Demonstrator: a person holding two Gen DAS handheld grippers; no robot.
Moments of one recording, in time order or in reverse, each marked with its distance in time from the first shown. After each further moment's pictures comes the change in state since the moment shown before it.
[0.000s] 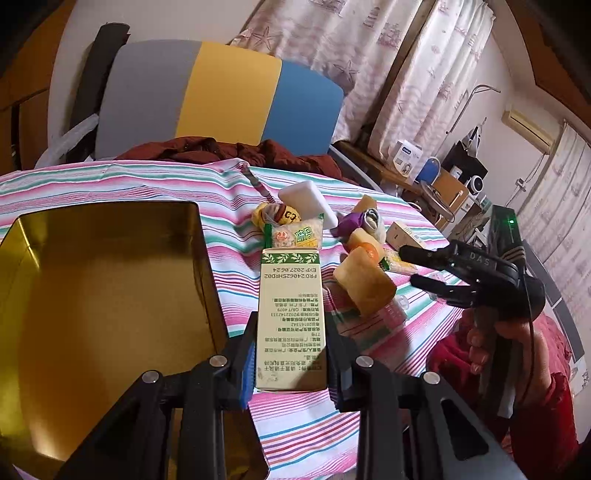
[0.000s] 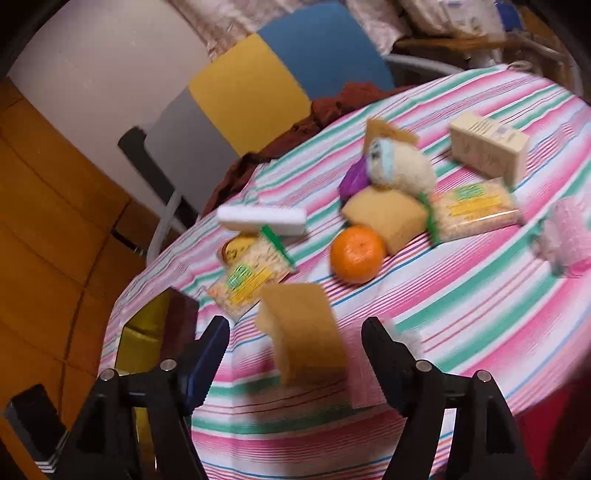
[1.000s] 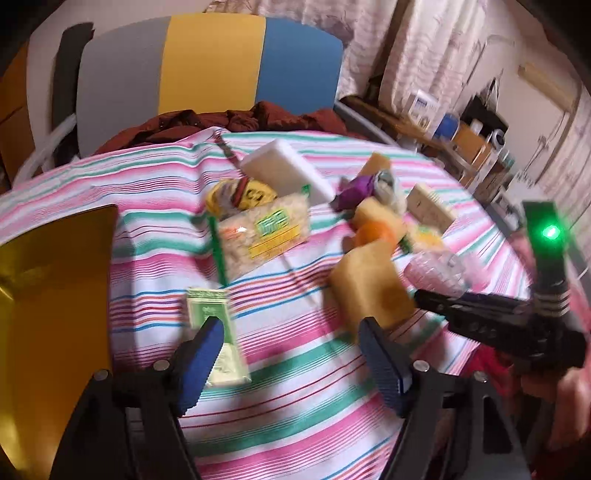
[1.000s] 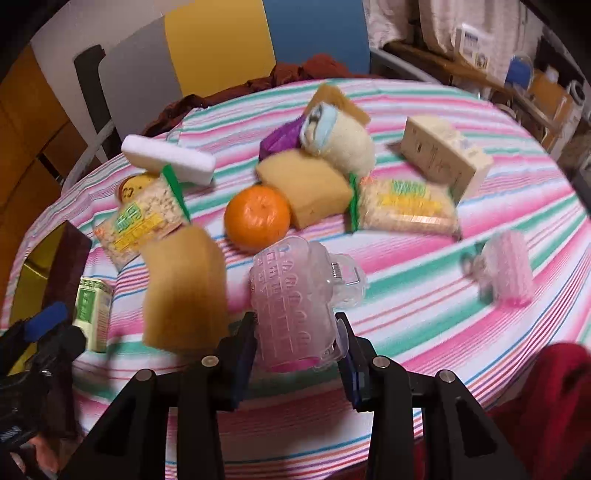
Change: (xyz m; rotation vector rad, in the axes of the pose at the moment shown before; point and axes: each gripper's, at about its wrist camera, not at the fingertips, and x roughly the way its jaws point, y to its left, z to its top) left arm 0.105 -0.049 0.031 0.064 0.150 0.081; right arm 0.033 -0.025 0.000 -0.232 0.152 -0.354
